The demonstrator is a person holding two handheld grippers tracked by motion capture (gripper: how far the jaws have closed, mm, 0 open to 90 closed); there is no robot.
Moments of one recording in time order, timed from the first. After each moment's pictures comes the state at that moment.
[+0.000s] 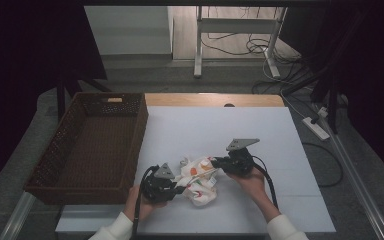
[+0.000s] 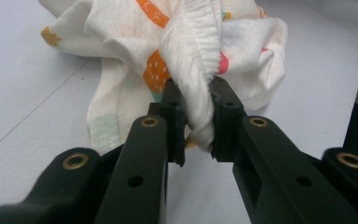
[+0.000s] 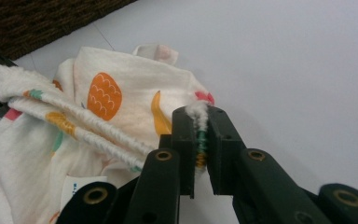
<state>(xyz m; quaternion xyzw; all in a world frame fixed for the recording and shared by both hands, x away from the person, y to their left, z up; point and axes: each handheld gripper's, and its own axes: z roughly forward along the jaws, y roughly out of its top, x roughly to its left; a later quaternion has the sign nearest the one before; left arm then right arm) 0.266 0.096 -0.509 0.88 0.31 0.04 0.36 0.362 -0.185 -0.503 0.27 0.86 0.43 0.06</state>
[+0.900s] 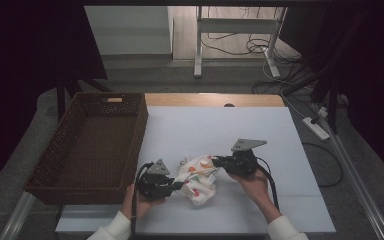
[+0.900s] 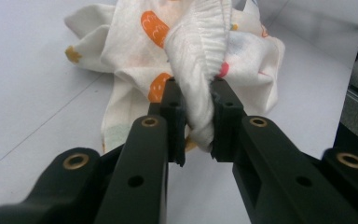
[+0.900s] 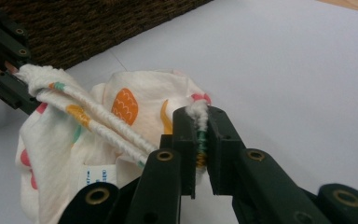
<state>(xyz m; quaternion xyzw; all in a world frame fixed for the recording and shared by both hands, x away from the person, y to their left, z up) 0.268 0.106 -0.500 0.86 0.32 0.04 0.40 0.350 -0.191 -0.491 0.26 0.84 0.48 0.07</state>
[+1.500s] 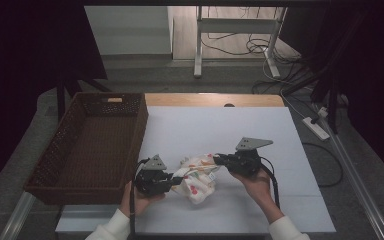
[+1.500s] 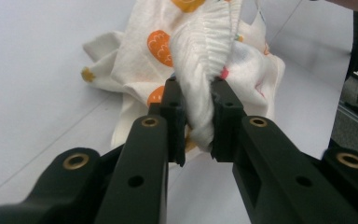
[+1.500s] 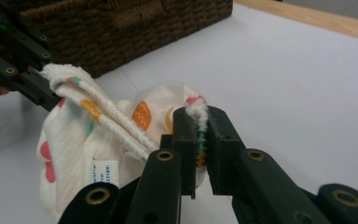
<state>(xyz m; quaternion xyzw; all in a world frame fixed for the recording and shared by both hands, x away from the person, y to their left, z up) 0.271 0.113 -0.487 0.84 0.33 0.05 0.43 0.343 -0.197 -0.475 0.26 0.82 0.50 0.08</state>
